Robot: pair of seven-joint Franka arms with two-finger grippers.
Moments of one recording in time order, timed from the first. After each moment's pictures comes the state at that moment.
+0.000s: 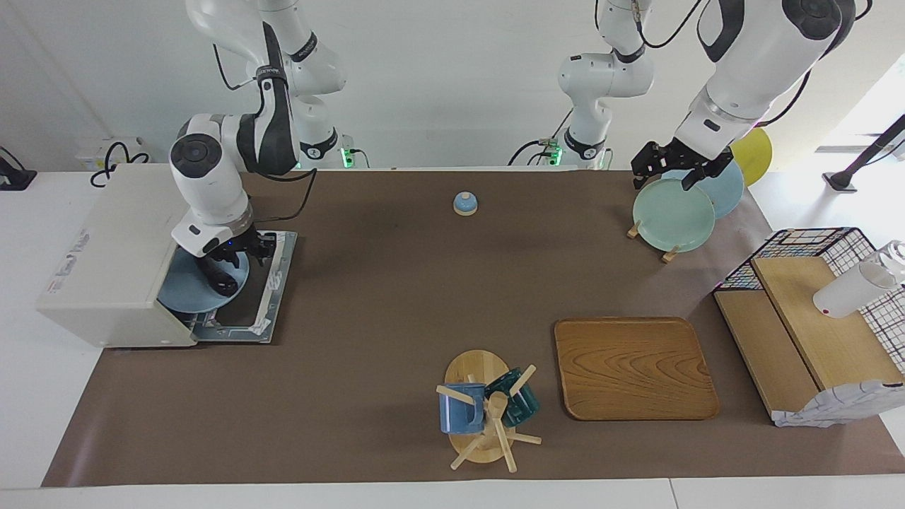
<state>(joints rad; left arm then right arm) -0.12 -0.04 -0.03 -1.65 -0.07 1.48 -0.08 0.03 0.04 -0.06 -2.12 -0.19 2.06 -0.09</state>
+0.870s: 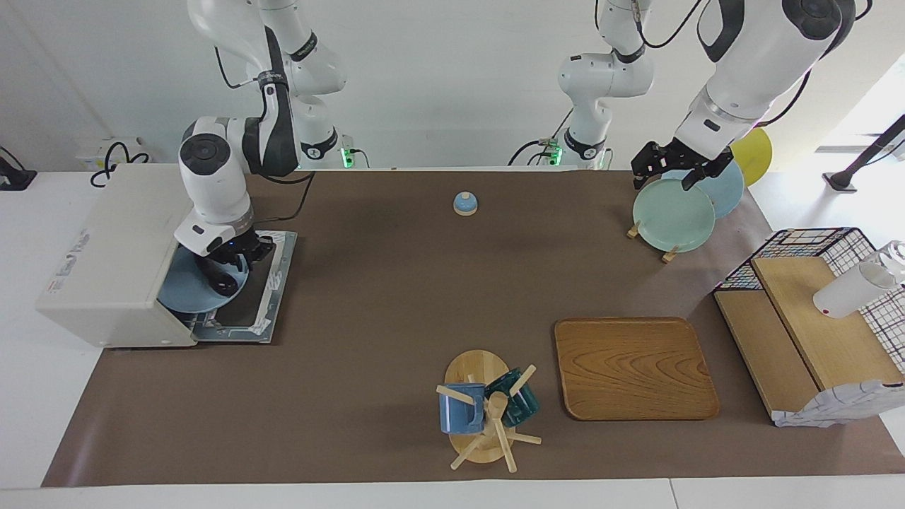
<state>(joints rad) -0.12 -0.04 -0.03 -1.65 -0.07 1.48 -0.08 0.01 0.02 -0.06 -2.20 -0.24 2.16 -0.11</state>
